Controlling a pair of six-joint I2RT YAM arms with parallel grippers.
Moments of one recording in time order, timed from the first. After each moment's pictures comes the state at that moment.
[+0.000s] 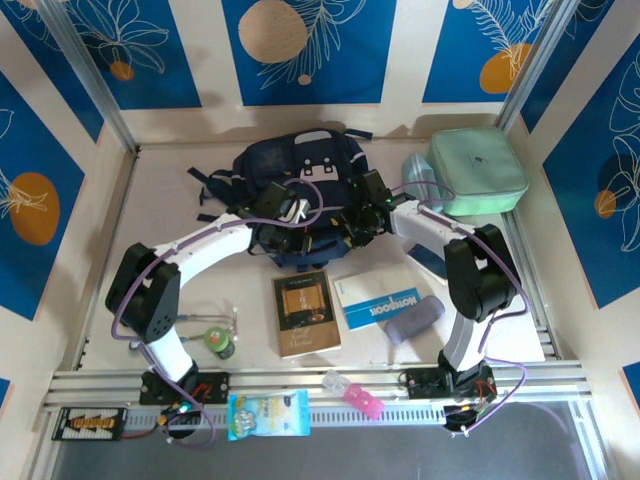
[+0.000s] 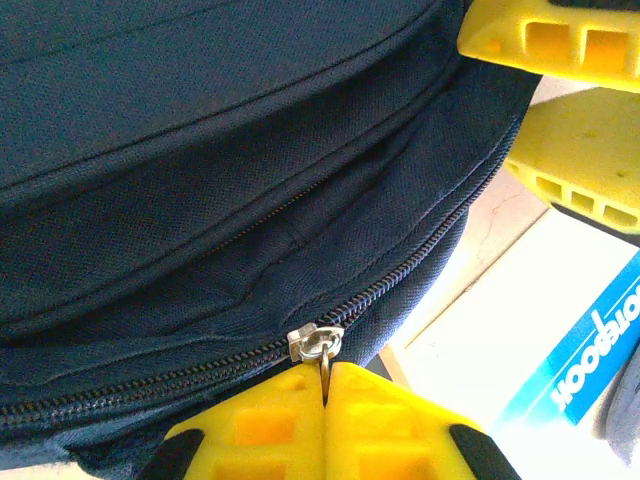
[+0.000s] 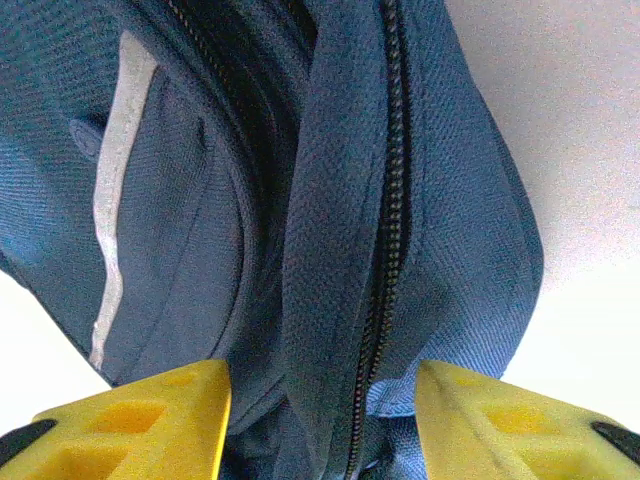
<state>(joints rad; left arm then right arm) -0.63 1.71 1.24 -0.57 0.21 -0.42 0.47 1.79 1.24 -0.49 -0.26 1.38</state>
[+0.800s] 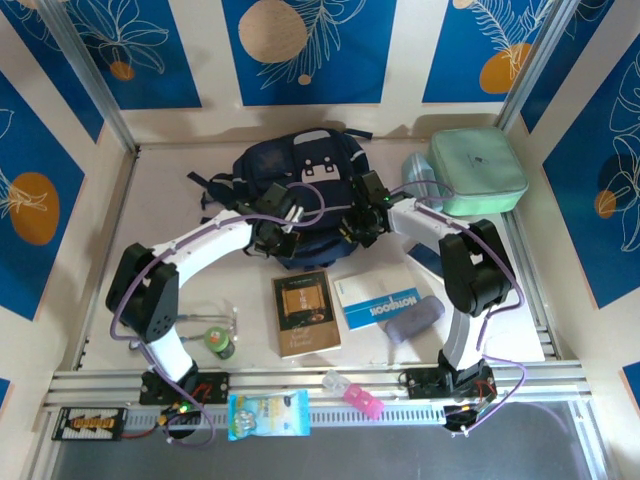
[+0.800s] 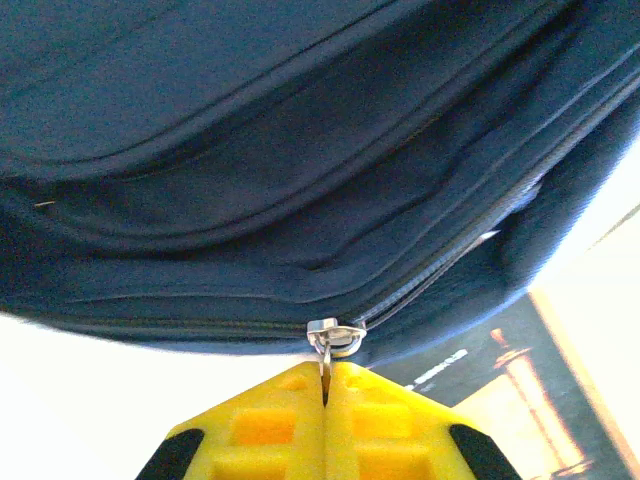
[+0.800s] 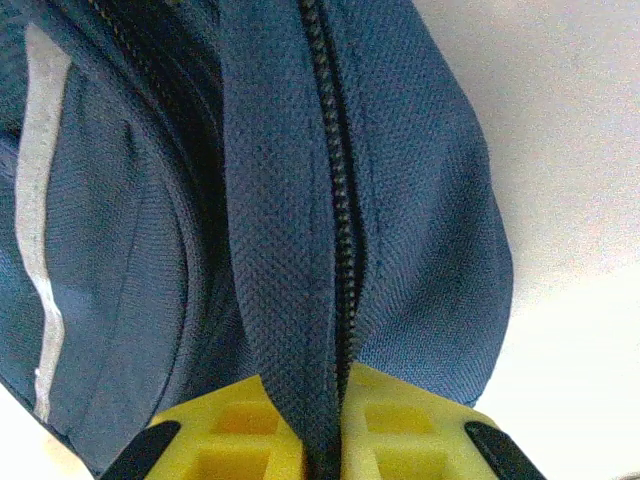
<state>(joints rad) -0.61 1.71 1.29 -0.79 0.02 -0.24 0.44 1.83 1.26 -0.53 -0.20 1.31</state>
